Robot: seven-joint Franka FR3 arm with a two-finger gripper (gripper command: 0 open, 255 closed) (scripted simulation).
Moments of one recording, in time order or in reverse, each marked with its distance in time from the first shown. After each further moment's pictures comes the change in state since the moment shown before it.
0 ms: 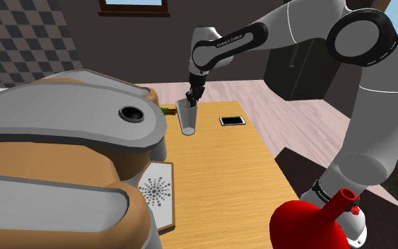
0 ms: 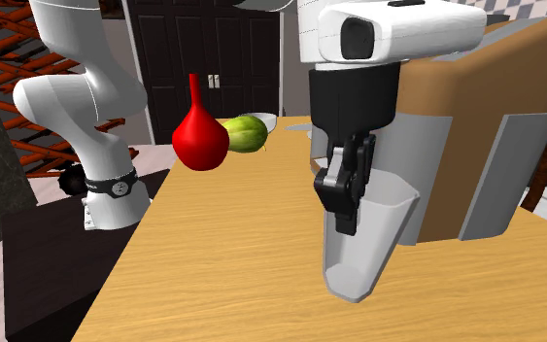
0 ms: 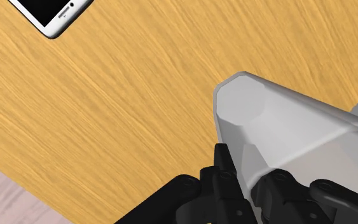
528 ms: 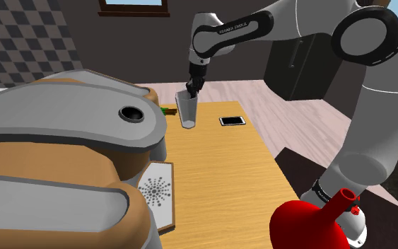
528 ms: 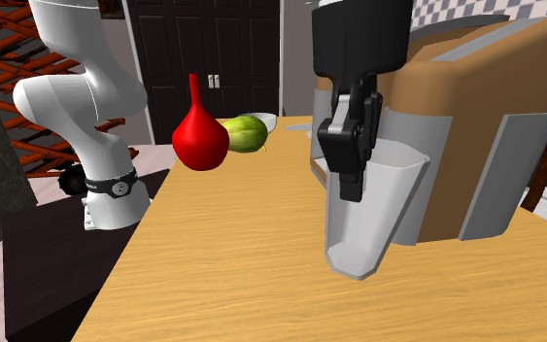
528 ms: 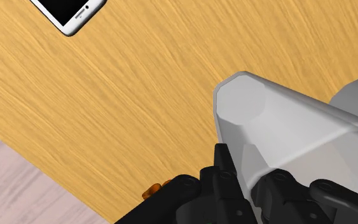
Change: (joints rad) arm -0.003 -0.032 0.000 0.071 0.003 -0.102 0.003
